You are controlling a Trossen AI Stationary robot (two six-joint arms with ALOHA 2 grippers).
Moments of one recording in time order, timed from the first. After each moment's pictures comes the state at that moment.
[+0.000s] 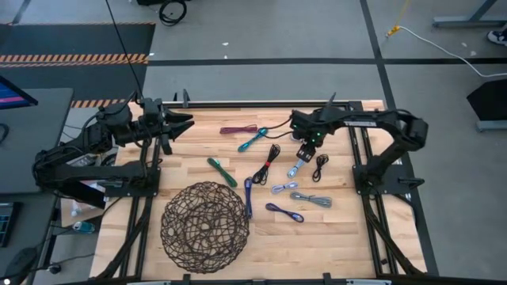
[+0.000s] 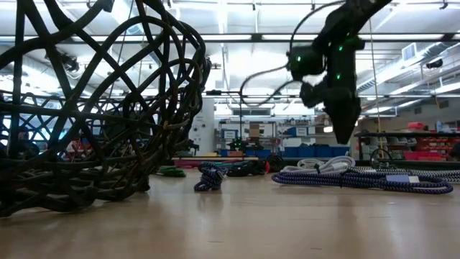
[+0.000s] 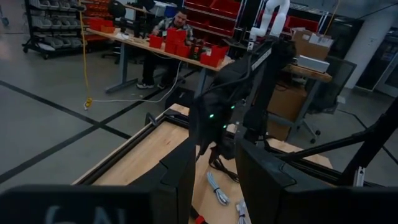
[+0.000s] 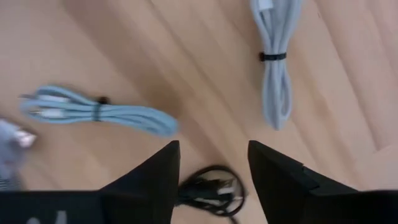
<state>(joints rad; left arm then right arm) 0.28 0.66 0.95 -0.34 -0.05 -0.22 -0.46 1.56 1.01 -0.96 0.01 0.16</state>
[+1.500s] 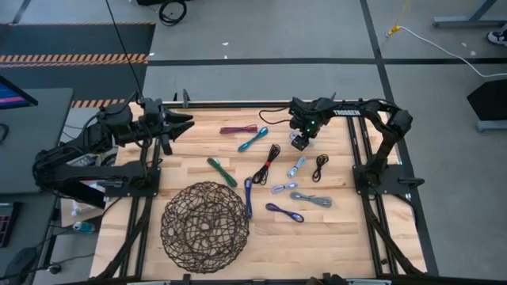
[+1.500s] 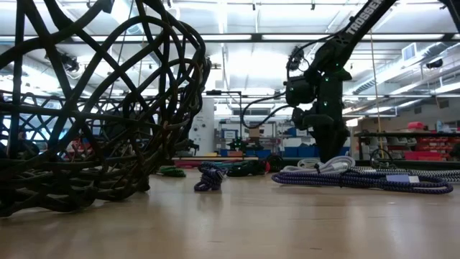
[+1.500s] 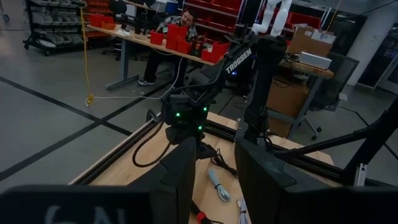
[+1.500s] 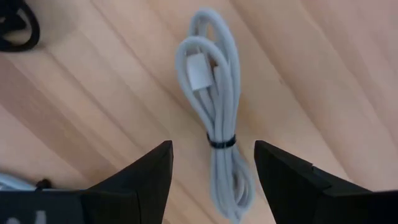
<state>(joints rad) 0.28 0.66 0.95 -0.36 -0.05 -0.22 -0.66 1.74 1.03 -0.76 -0.10 0.06</state>
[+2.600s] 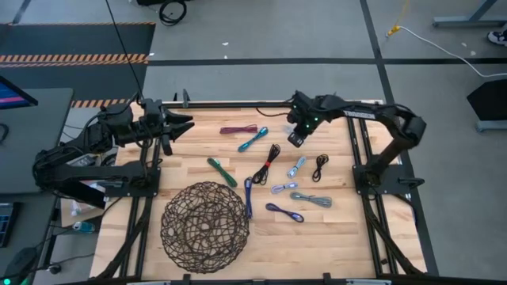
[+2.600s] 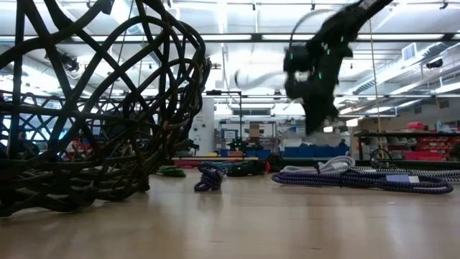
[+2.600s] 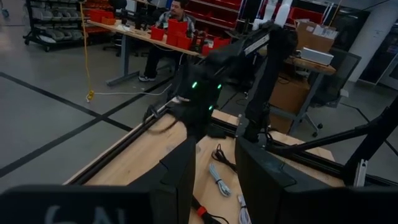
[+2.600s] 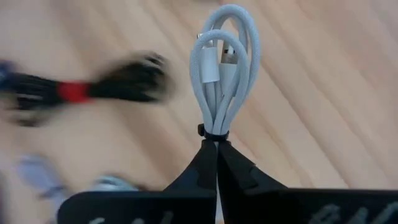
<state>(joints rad) 0.28 0.66 0.95 -0.38 -0.05 -0.22 -0.57 1.55 1.10 -0.76 -0.18 0.12</state>
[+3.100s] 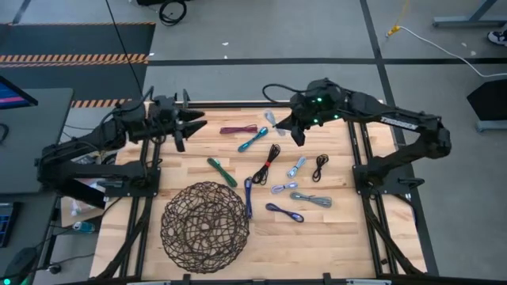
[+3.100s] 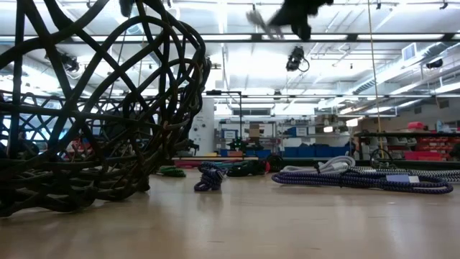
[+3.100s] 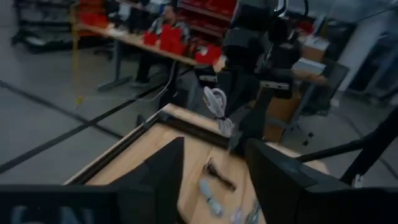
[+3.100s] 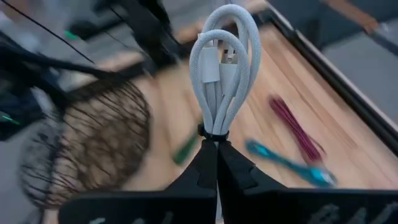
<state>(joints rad) 0.28 0.81 0.95 -0.18 -0.01 -0.25 -0.30 1.29 1.34 -0.59 -0.23 0.21</state>
